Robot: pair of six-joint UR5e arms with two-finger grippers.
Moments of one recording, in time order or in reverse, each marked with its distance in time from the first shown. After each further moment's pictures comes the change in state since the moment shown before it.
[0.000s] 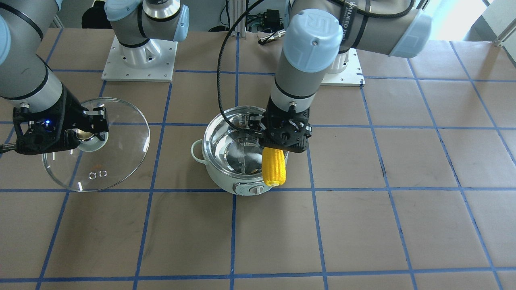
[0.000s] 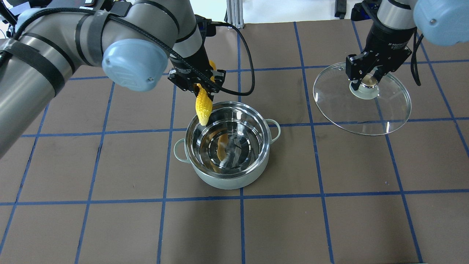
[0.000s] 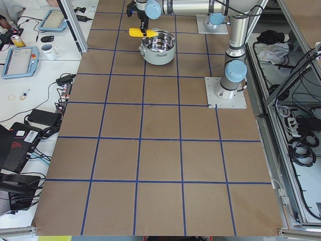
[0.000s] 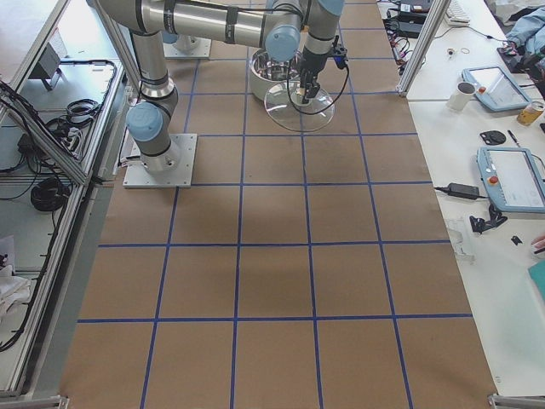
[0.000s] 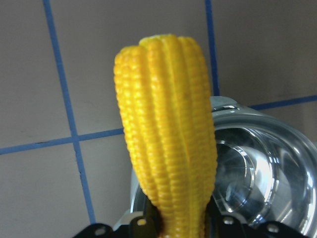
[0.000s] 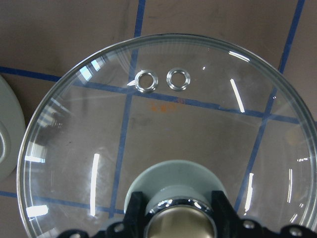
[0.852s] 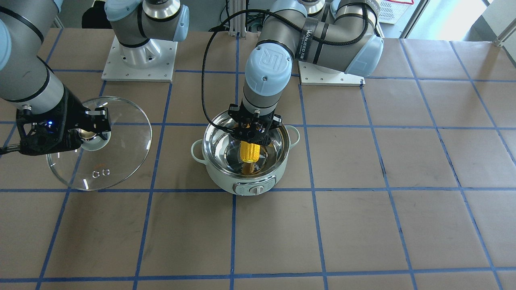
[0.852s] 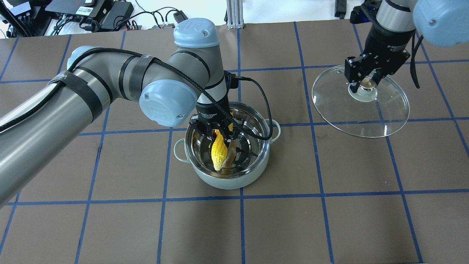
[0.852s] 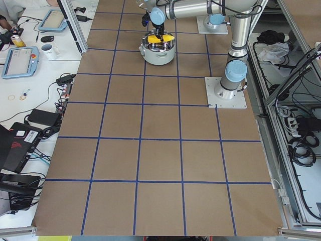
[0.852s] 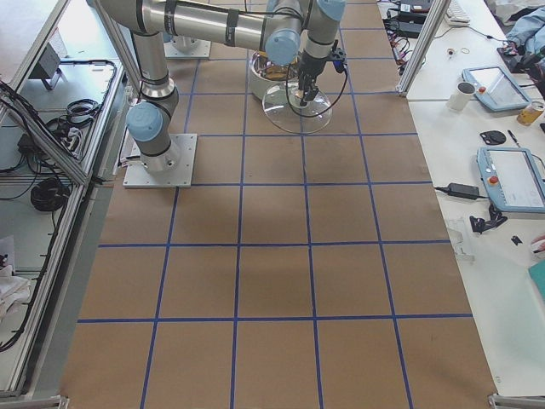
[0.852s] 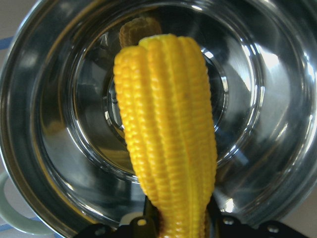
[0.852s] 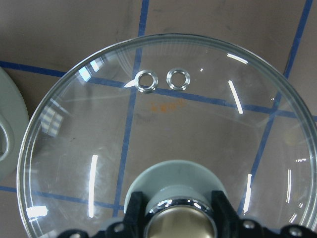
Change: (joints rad) left arm -0.088 -0.025 -0.142 -0.066 -0.055 -0.020; right arm -0.003 0.002 0.007 0.013 0.012 -0.001
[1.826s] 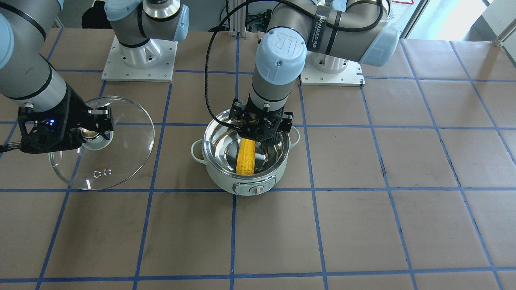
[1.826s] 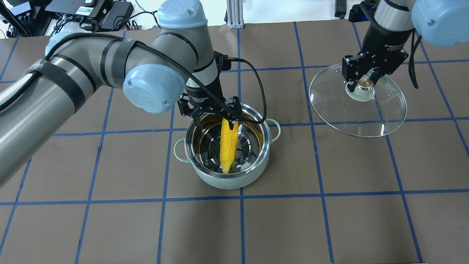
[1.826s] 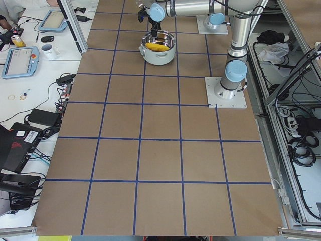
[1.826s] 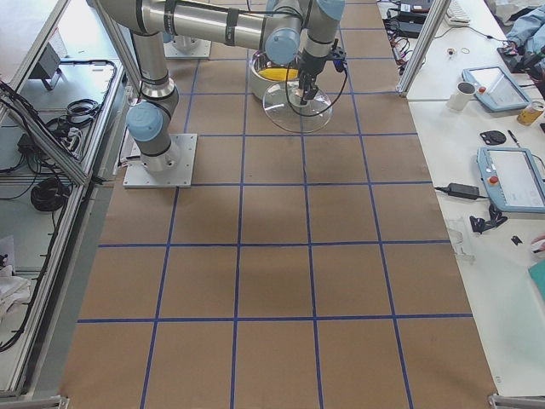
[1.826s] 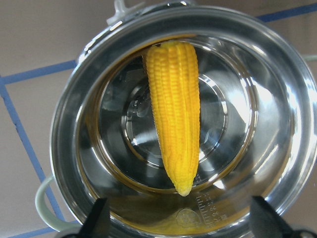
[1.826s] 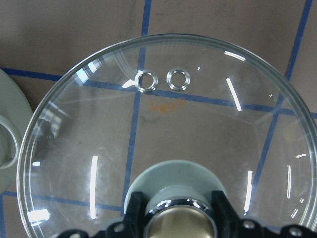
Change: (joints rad) left arm 0.035 0.025 0.055 -0.001 0.012 0.021; right arm 0.011 -0.005 -0.001 -0.002 0.009 0.040
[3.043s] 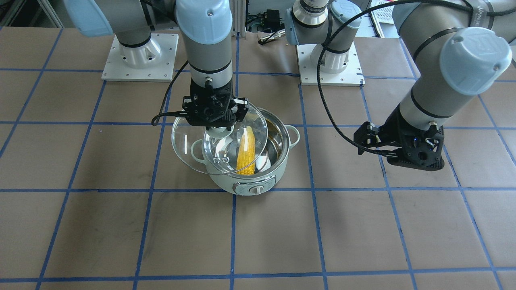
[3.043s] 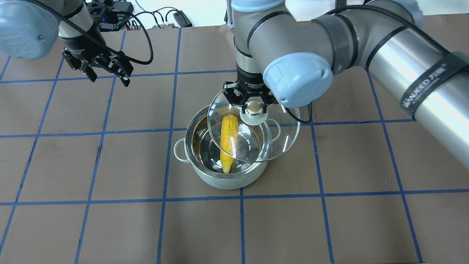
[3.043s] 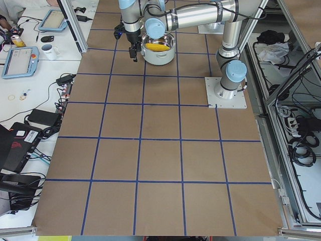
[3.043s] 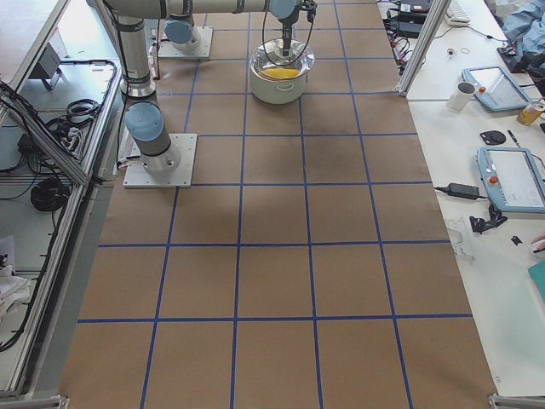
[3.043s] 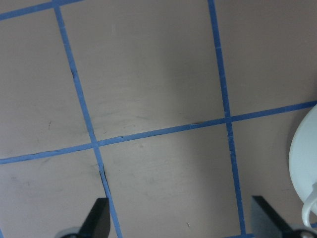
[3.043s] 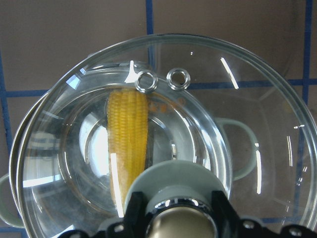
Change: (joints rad) left arm 0.438 0.035 0.110 -0.043 0.167 0.397; right arm 0.504 0.070 0.000 -0.194 0.021 0.680
